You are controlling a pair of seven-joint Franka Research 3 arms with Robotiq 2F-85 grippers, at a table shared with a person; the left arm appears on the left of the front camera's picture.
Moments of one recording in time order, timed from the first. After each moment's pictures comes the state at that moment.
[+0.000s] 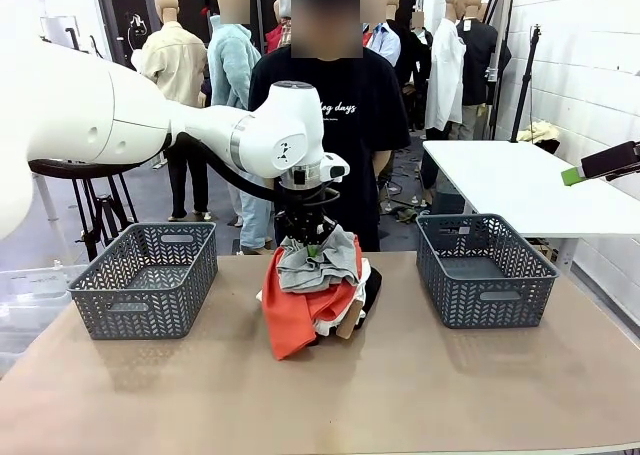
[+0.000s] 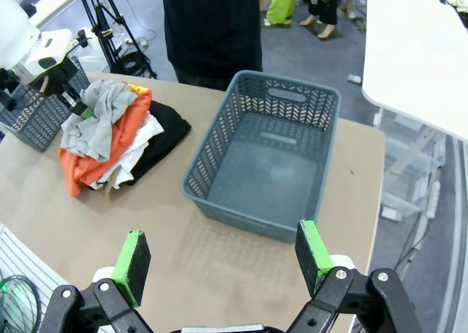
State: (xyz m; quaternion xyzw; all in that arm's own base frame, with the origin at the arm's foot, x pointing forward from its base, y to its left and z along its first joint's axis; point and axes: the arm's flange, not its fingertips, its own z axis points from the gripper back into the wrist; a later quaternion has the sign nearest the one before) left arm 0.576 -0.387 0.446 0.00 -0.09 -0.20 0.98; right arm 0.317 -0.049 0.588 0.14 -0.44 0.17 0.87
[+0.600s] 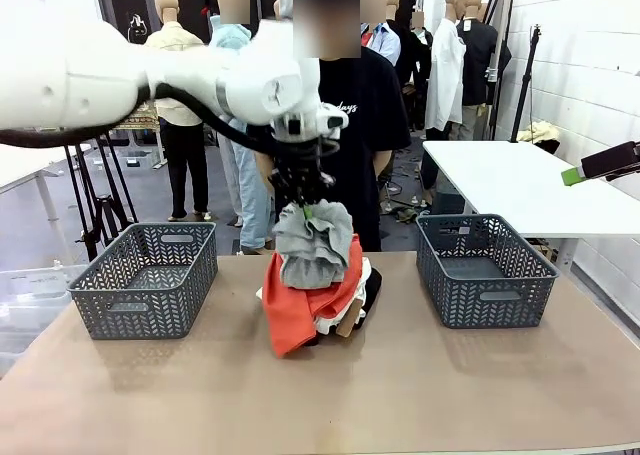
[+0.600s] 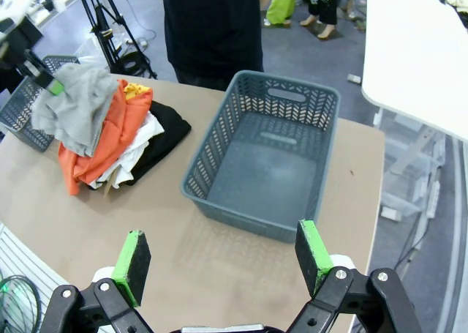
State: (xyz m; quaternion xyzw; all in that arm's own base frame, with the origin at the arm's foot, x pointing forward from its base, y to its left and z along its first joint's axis) left arm 0.546 -0.375 0.561 0.00 -0.10 -0.17 0.98; right arm 0.317 -0.049 0.588 0.14 -0.44 0.17 0.87
